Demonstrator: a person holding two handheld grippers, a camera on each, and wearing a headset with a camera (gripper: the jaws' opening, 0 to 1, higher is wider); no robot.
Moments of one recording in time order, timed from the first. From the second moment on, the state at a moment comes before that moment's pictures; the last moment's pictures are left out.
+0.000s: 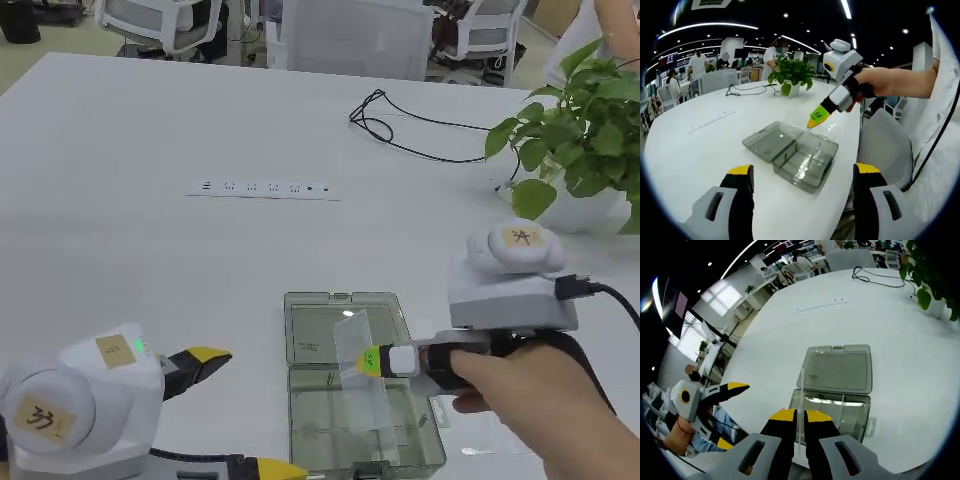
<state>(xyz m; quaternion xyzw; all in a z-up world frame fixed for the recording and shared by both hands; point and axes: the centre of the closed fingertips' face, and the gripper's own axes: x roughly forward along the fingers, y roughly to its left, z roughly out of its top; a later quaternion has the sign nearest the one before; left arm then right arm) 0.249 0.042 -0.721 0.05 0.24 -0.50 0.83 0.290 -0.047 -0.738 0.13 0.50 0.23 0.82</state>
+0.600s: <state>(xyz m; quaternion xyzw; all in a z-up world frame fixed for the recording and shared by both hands) 0.250 0.038 -0.730 0.04 0.25 -0.52 0.82 0.281 -0.047 -0.776 0.15 0.55 0.19 0.80</state>
